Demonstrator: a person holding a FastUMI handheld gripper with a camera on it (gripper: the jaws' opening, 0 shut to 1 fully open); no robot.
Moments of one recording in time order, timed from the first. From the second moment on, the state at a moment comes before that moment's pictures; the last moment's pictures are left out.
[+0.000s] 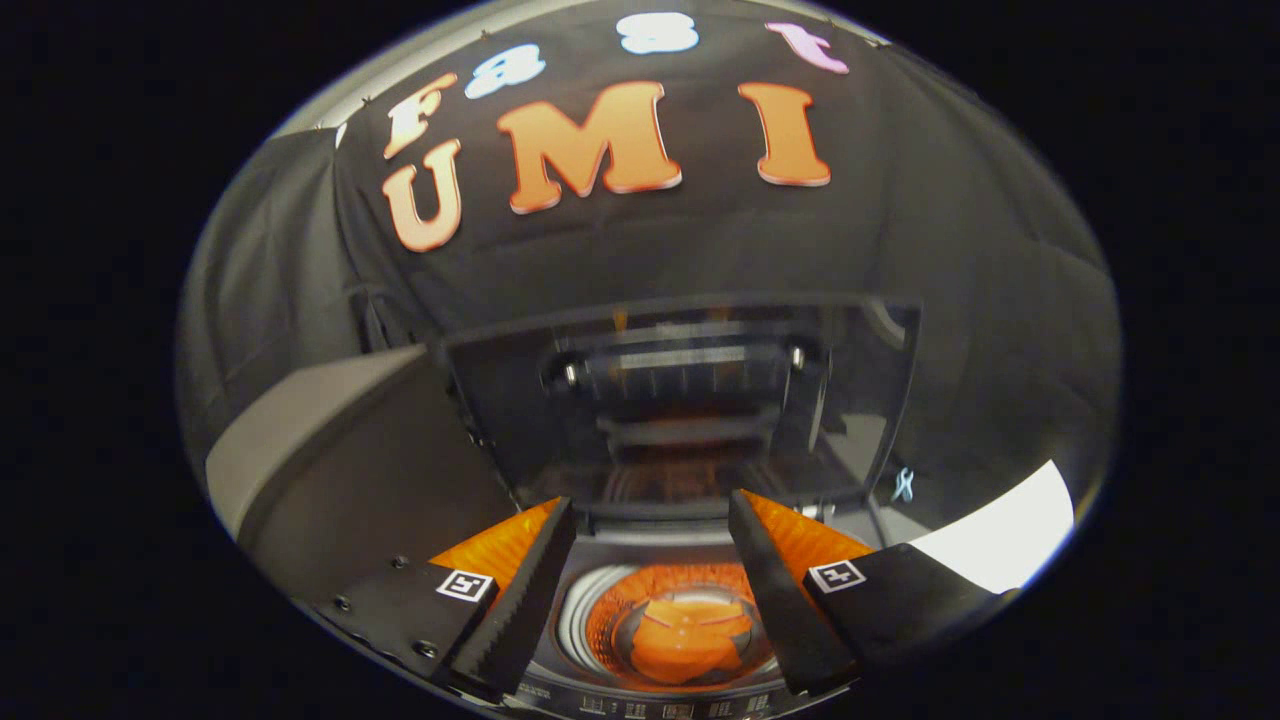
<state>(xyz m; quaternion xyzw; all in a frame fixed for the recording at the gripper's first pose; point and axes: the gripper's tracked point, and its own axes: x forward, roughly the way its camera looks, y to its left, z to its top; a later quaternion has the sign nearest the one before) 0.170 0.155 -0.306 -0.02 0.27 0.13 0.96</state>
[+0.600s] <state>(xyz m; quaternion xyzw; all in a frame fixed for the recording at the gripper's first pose) 0.312 0.178 -0.251 -0.02 0.23 0.12 0.97</state>
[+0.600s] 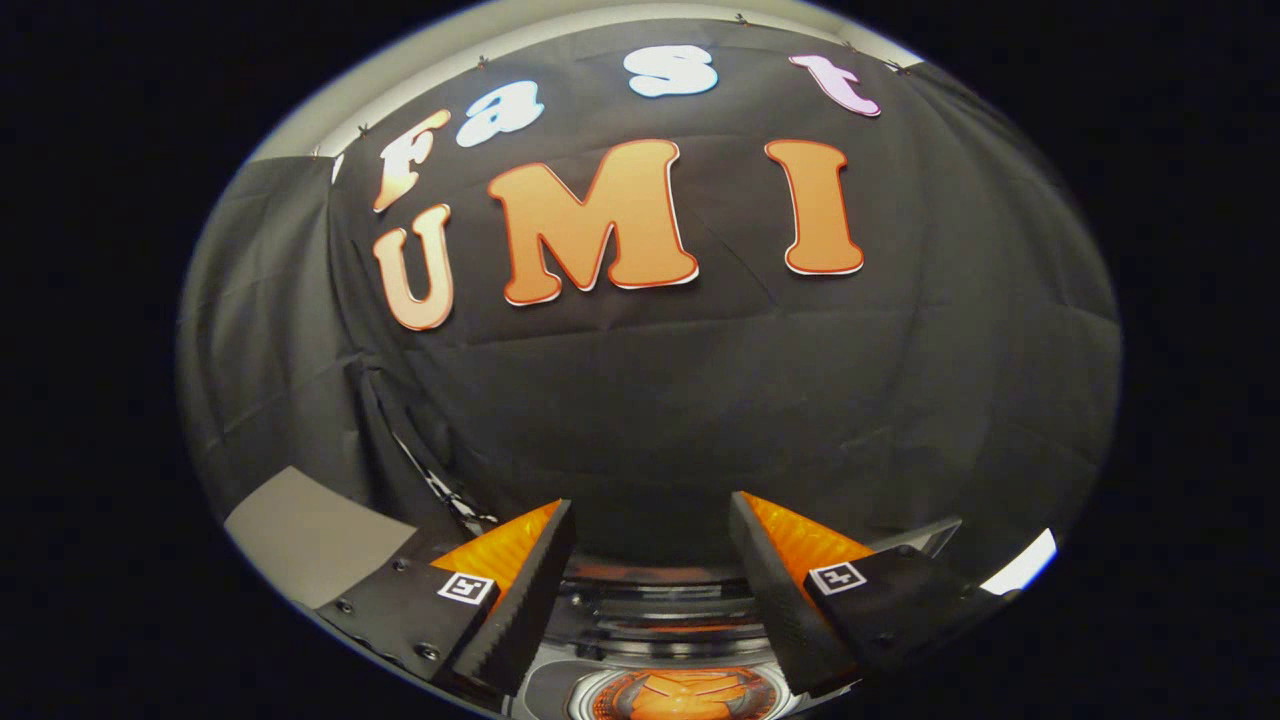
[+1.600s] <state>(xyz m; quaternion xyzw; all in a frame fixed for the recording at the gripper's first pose) 0.324 0.160 -0.304 -0.07 0.28 0.08 0.96</state>
